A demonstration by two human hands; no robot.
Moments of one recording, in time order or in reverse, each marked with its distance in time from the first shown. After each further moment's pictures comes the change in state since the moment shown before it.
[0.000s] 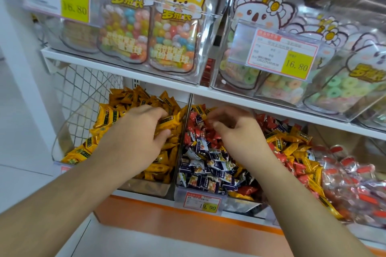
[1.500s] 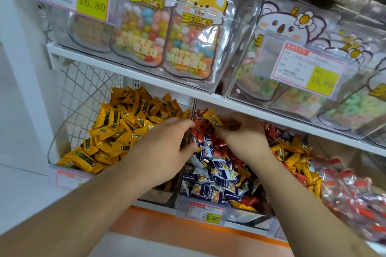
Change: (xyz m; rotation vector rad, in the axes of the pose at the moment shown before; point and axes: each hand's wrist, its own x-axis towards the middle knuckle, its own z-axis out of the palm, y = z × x) left_hand 0.013 0.012 0.028 -0.198 -0.163 0.044; right_hand 0.039 0.026 0.010 -0.220 0.094 0.114
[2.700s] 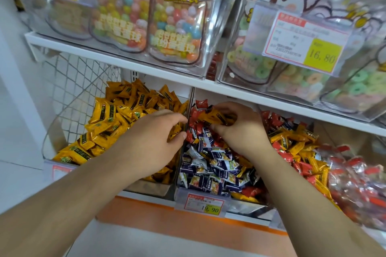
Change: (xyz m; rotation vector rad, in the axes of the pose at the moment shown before) left_hand -0.001 -0.007 -0.004 0.051 -0.002 0.015; right_hand 0.006 0.024 0.005 -0.053 -0.039 -0.126
